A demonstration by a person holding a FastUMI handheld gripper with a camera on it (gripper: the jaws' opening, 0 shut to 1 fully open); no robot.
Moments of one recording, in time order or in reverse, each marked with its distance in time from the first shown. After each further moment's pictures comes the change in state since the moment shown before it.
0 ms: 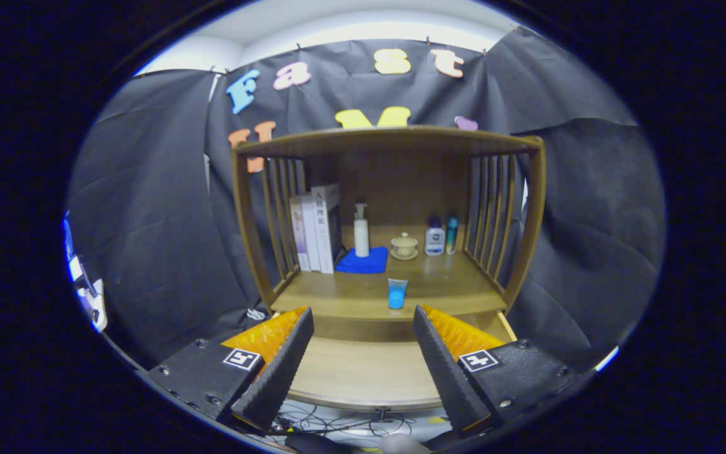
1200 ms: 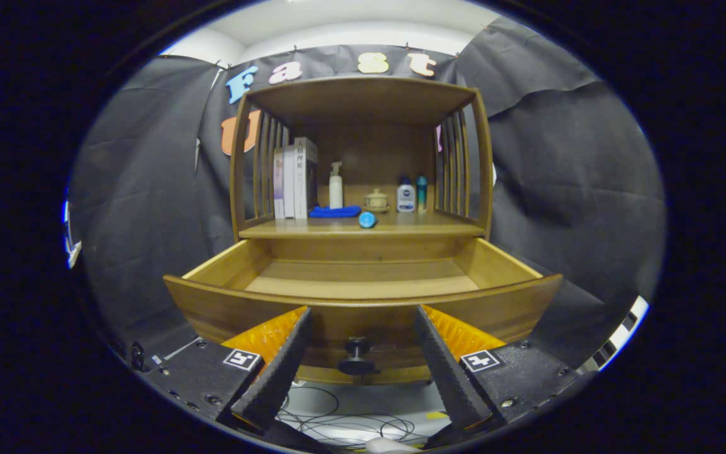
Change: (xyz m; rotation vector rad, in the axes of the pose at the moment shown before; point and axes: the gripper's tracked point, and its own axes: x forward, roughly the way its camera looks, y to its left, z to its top) arm 0.016 -0.062 -0.244 0.019 -0.009 -0.106
